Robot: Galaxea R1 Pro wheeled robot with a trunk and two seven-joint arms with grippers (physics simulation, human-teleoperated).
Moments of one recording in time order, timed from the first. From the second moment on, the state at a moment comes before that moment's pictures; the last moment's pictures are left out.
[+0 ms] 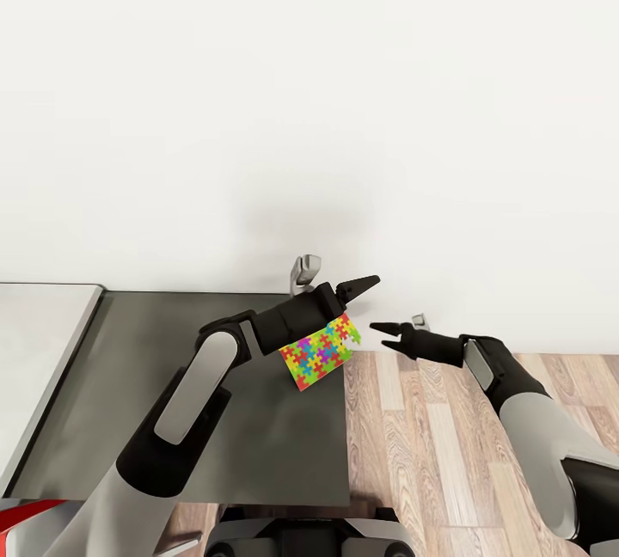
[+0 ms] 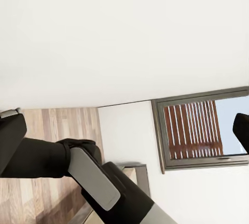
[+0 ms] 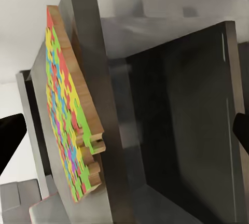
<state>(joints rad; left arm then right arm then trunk) -0.67 -0.07 -0.46 -1.61 1.31 0.67 0.09 -0.93 -0.16 -0.18 -0.48 -0.24 0.78 0.99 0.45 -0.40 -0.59</state>
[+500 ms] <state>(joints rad) -0.67 -0.07 -0.46 -1.61 1.31 0.67 0.09 -0.93 -0.16 -0.18 -0.47 -0.24 0.78 0.99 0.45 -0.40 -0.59</state>
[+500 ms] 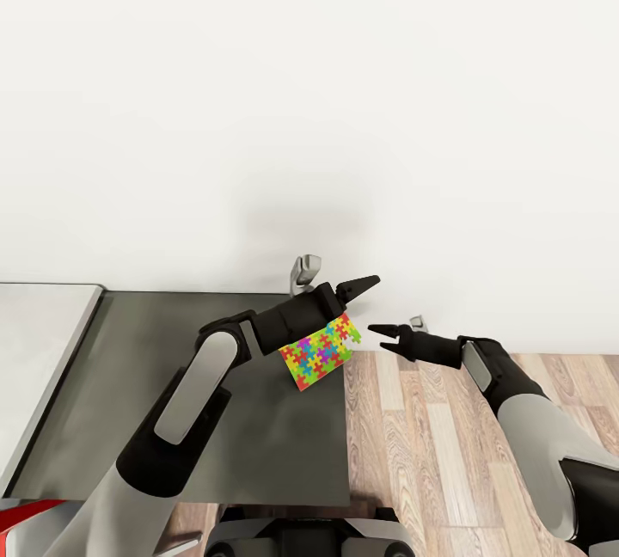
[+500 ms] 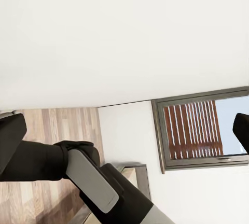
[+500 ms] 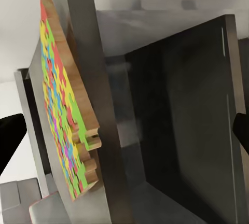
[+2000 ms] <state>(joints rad) -0.67 -0.07 -0.46 -1.61 1.31 0.67 0.09 -0.93 -0.14 -0.18 -0.47 -0.24 0.78 0.98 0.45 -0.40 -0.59</state>
